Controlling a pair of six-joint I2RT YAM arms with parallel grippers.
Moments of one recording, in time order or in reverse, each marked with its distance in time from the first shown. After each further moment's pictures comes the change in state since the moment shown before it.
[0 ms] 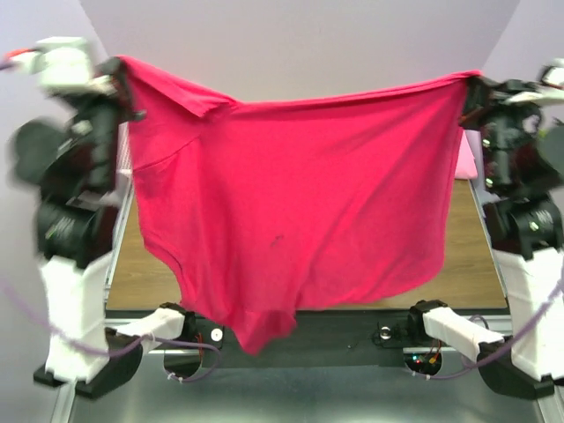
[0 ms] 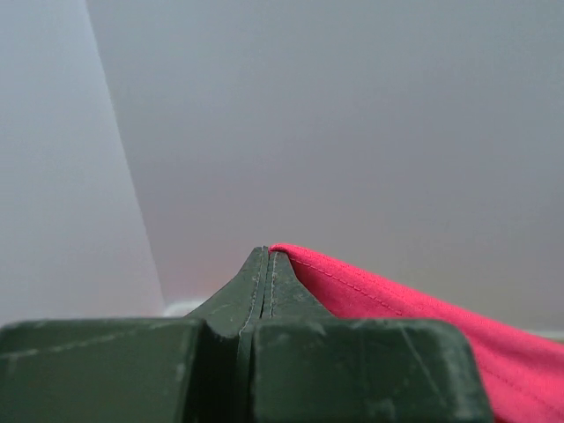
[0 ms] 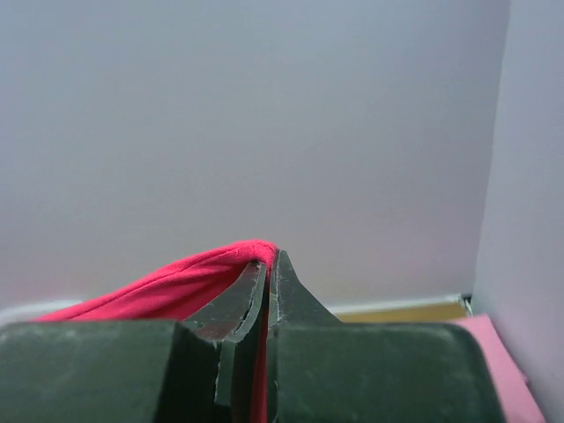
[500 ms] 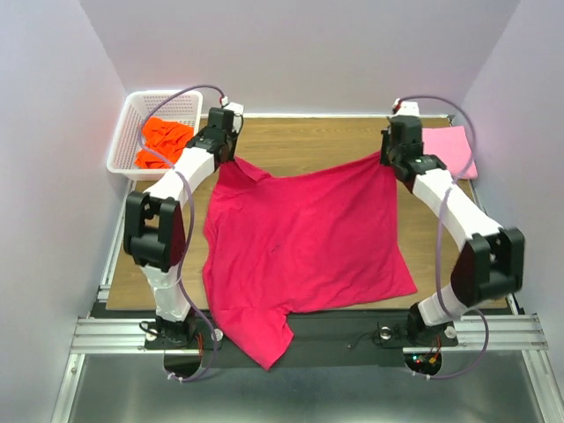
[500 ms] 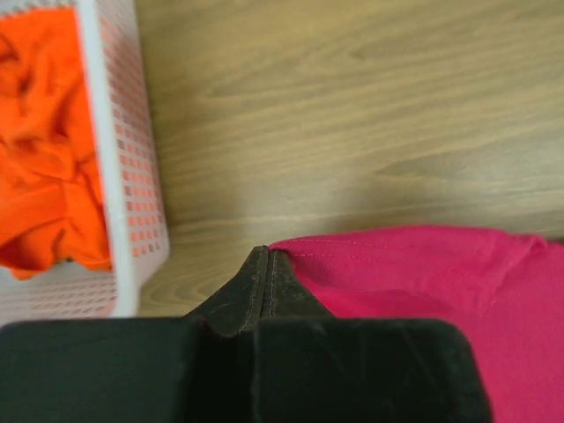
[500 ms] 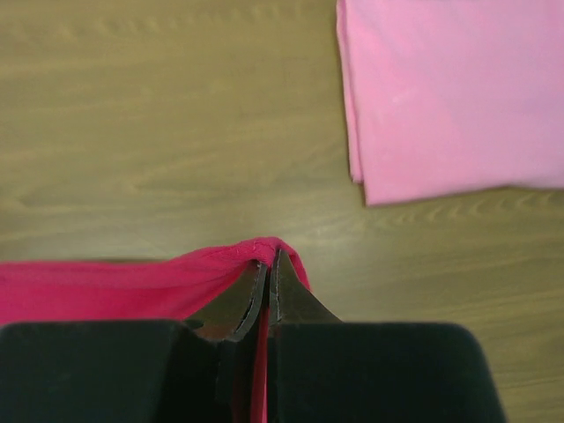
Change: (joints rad) left arm 0.000 0.701 -0.429 0.055 -0.006 -0.010; right arm -0.002 0.485 -0.369 -0.034 0.068 0.049
